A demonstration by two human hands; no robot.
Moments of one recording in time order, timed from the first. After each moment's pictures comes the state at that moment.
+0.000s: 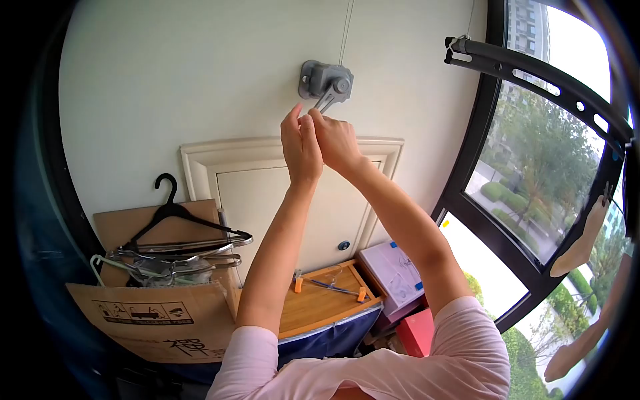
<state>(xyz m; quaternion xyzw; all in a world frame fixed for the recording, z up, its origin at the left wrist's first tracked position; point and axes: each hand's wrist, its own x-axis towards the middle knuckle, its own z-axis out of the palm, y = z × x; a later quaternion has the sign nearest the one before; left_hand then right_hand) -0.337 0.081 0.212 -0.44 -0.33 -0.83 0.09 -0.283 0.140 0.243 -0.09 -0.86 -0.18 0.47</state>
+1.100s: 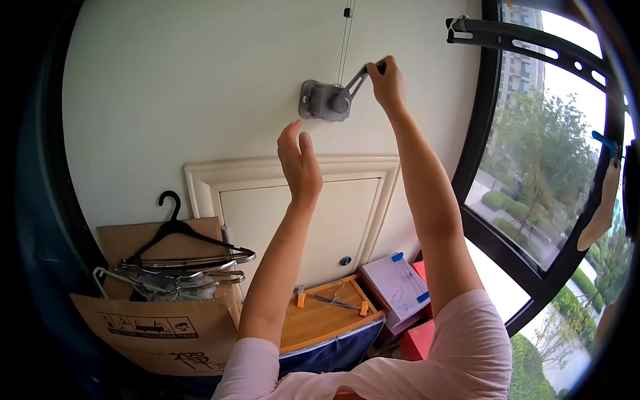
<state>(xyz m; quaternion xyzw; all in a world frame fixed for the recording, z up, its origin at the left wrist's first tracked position) -0.343 0.082 0.218 -0.44 -0.37 -0.80 0.17 -0.241 0.201 0.380 -0.23 -0.71 -0.03 0.67</state>
